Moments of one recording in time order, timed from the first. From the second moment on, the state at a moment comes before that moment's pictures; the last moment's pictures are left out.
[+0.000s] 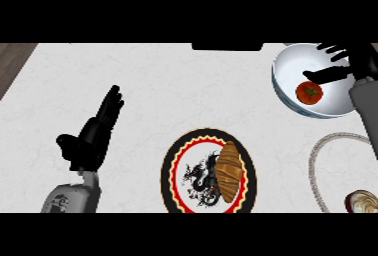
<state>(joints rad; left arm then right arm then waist) -0.15 0.04 -0.05 -1.56 -0.07 0.04 0.10 -0.90 -0.48 -0.21 -0.52 0.62 -0.15 0.00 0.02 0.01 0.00</state>
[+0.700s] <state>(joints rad) -0.16 0.05 -0.02 -1.55 -0.06 0.04 0.10 -0.89 -0.48 -0.41 -0.55 0.39 -0.18 -0.24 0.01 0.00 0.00</state>
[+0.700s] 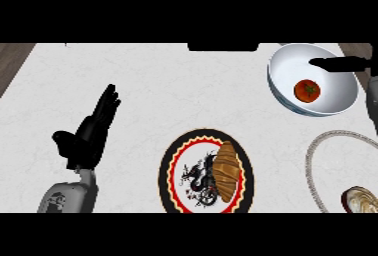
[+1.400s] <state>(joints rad) -0.12 0.05 -0.02 -1.55 -0.06 0.04 0.07 -0.65 -0.56 -0.52 -0.81 0.10 0.13 -0.18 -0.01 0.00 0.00</state>
